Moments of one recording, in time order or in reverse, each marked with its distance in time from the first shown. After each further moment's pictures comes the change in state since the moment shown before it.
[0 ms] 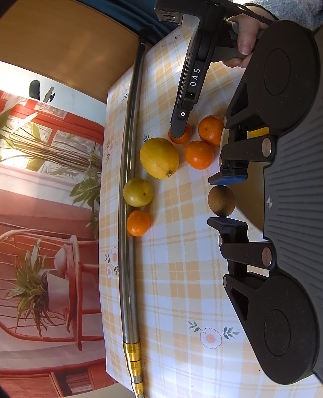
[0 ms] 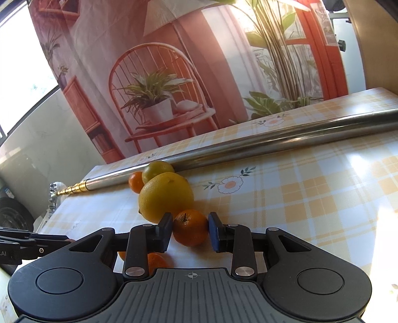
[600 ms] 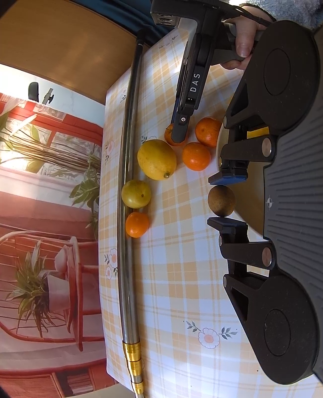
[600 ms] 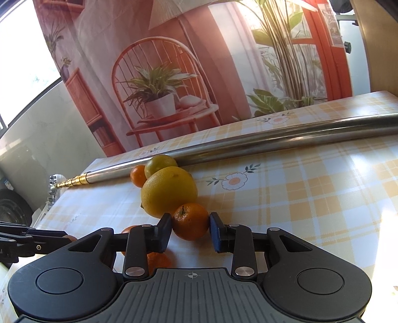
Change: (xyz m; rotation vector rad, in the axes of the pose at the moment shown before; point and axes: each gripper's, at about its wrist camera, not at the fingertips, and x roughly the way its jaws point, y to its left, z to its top) left arm -0.001 -0.002 -0.003 0.010 -0.001 -0.001; right arm 0.002 0.005 -0.001 -0.025 0.021 0.002
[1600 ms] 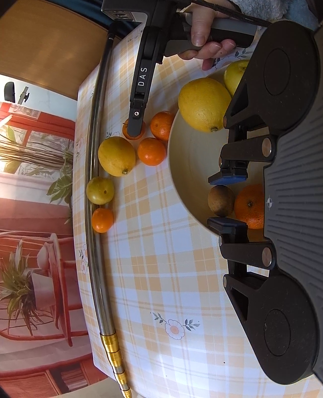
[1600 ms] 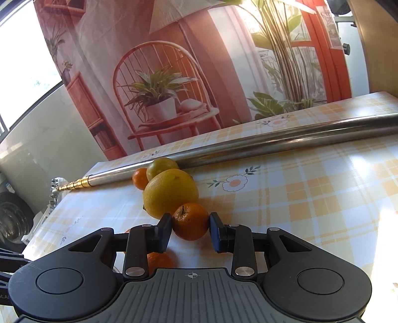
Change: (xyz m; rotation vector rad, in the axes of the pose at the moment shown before) left arm -0.010 -0.004 -0.033 0.037 0.088 0.056; right arm -0.005 0.000 -0.001 0.003 -0.014 0.002
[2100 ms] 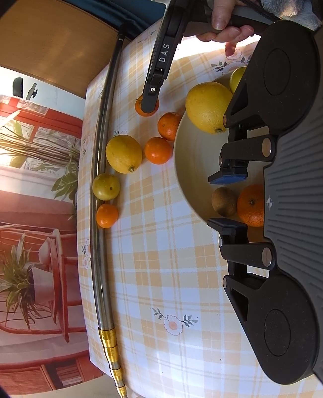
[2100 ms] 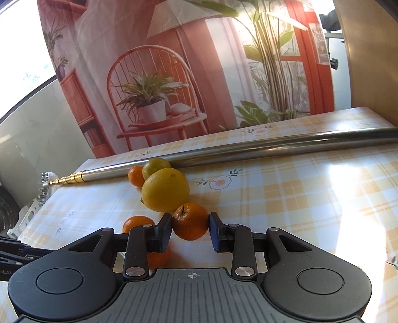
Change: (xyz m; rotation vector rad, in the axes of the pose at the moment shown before) left arm -0.008 0.004 0.002 -0.034 -0.019 -0.010; right arm -0.040 0.015 -0.001 -0.044 -0.016 -0.089
